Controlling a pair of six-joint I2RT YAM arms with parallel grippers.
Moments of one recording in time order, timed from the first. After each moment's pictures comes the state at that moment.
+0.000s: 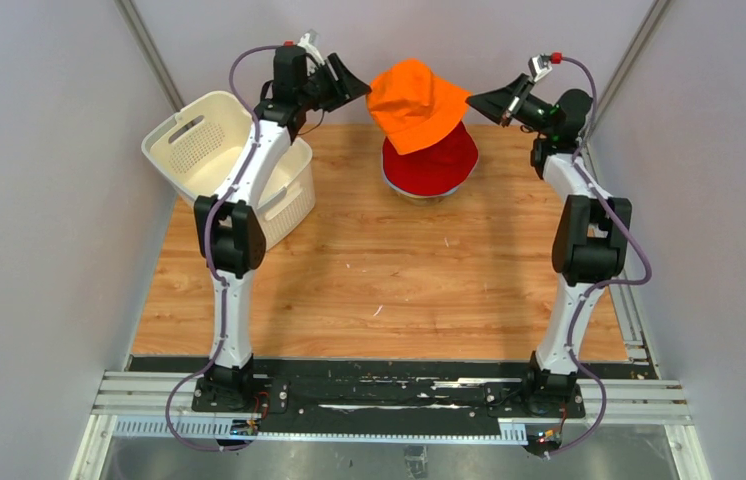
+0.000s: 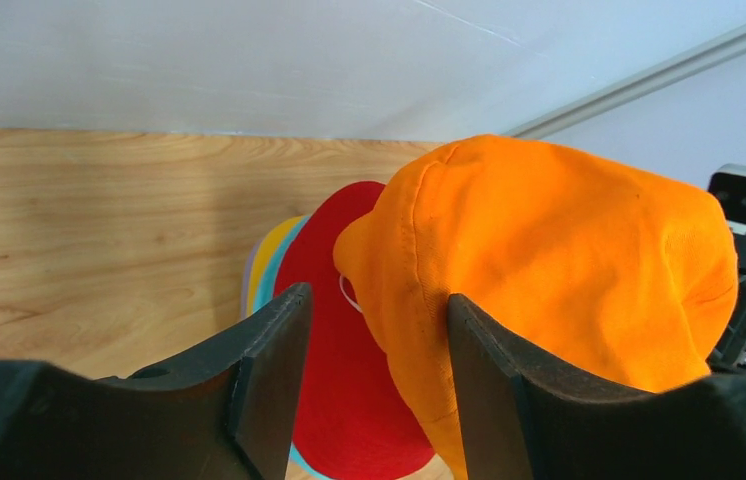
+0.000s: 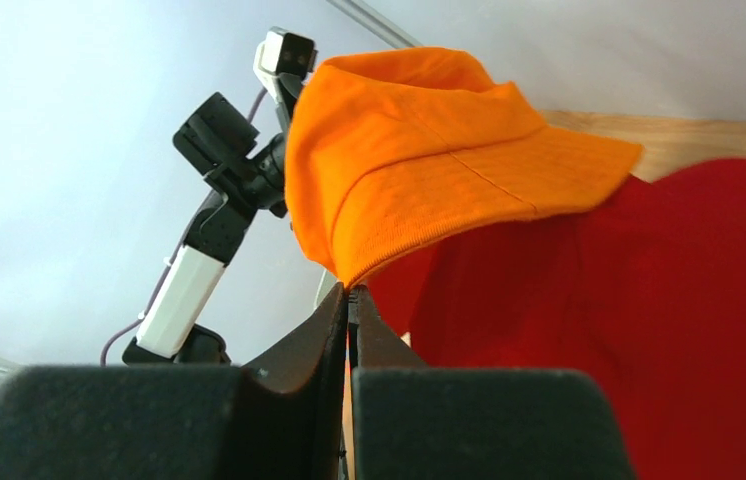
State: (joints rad) left arm -0.23 2.23 2.26 -0.27 0.41 -0.69; right arm -0.05 2.12 1.72 0.83 -1.06 1.34
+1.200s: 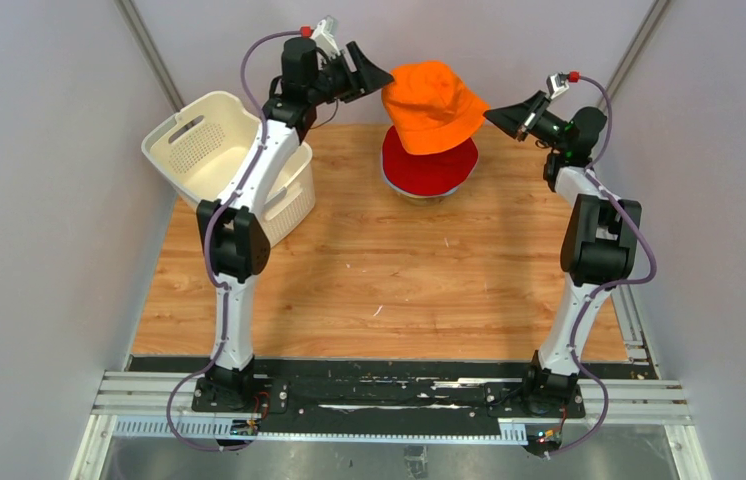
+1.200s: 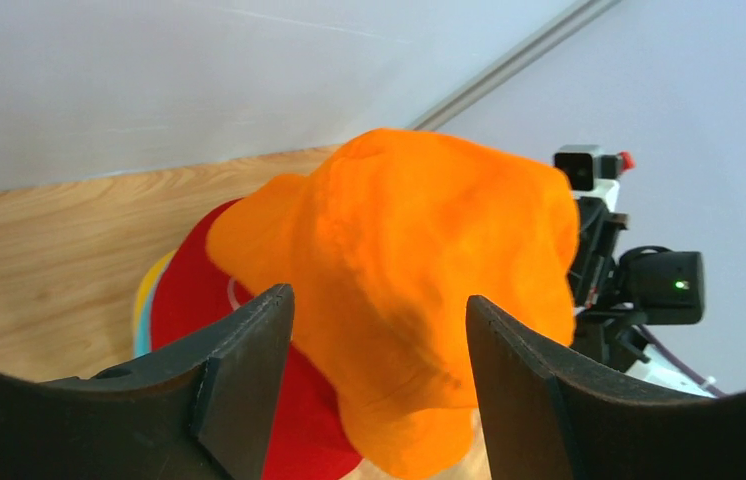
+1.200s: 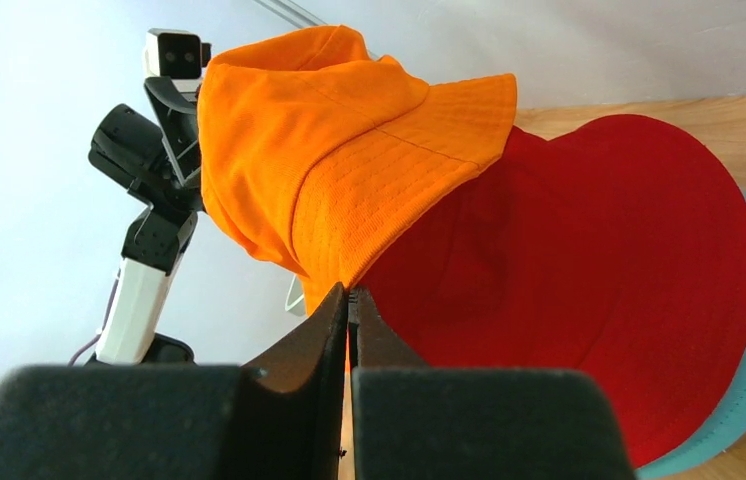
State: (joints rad) left arm -0.30 2.19 2.27 -0.19 0.49 -0.68; right arm -0.16 2.09 1.54 0.92 -1.08 1.33
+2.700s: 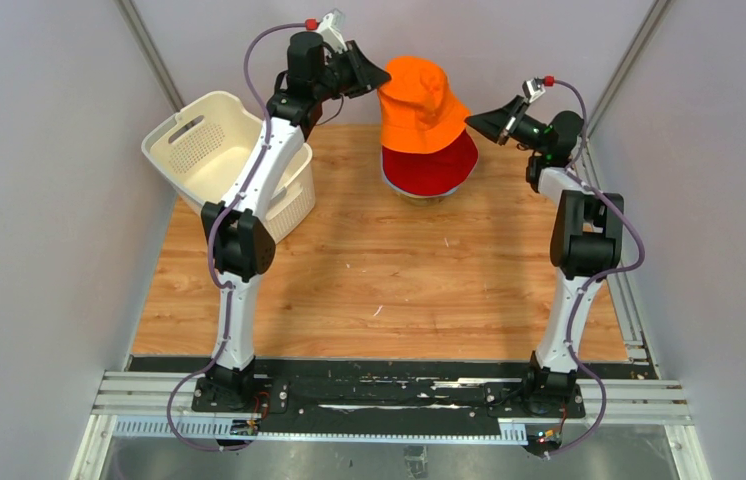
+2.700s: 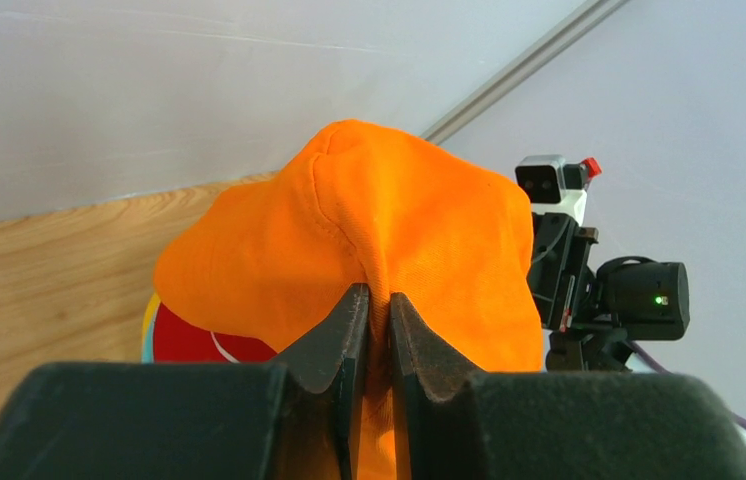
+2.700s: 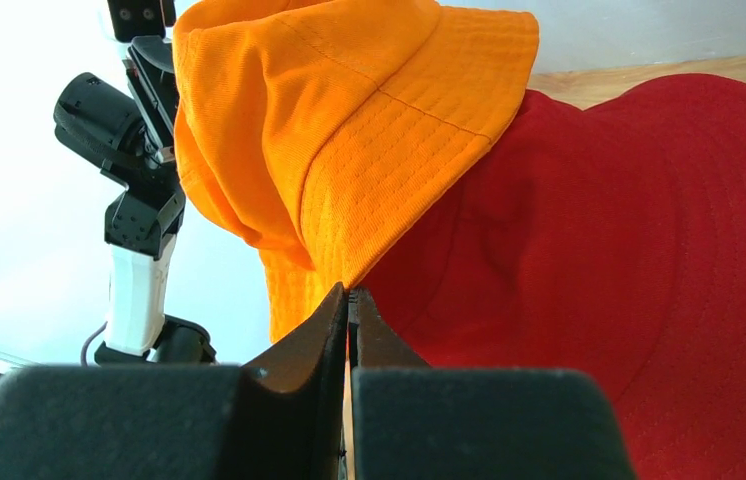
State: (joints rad) left arm -0.33 2.23 2.40 -0.25 0.44 -0.62; right arm -0.08 2.17 1.57 1.01 -1.10 1.40
